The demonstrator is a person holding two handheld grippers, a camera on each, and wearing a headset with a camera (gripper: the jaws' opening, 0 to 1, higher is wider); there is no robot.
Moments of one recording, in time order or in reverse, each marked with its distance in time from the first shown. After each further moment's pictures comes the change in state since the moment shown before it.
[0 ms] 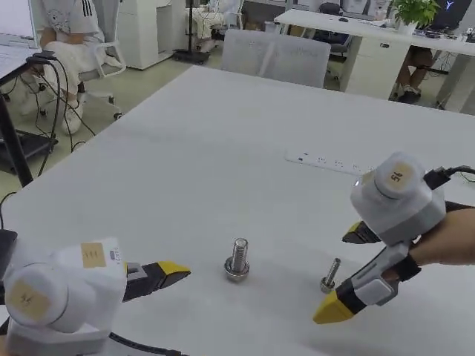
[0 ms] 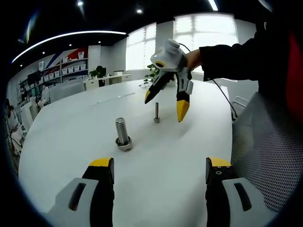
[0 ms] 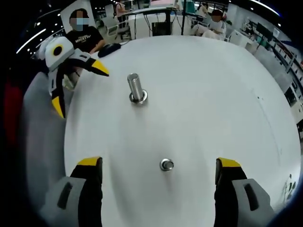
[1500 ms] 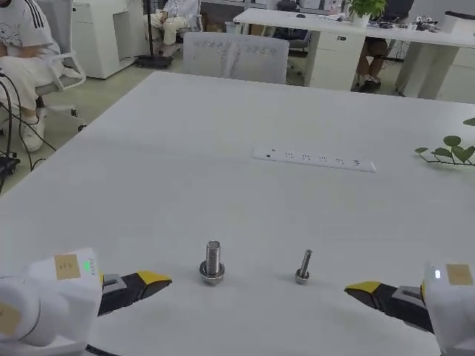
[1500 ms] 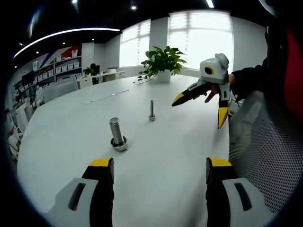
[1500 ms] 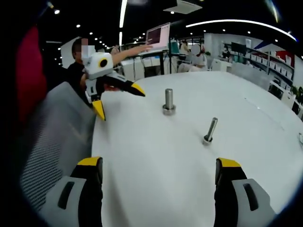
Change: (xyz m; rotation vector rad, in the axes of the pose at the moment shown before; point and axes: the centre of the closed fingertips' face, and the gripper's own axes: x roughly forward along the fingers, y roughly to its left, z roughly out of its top) left arm 0.006 -0.001 0.003 0.018 0.037 -0.056; right arm -0.027 0.082 -0.030 0.132 -0.465 -0.066
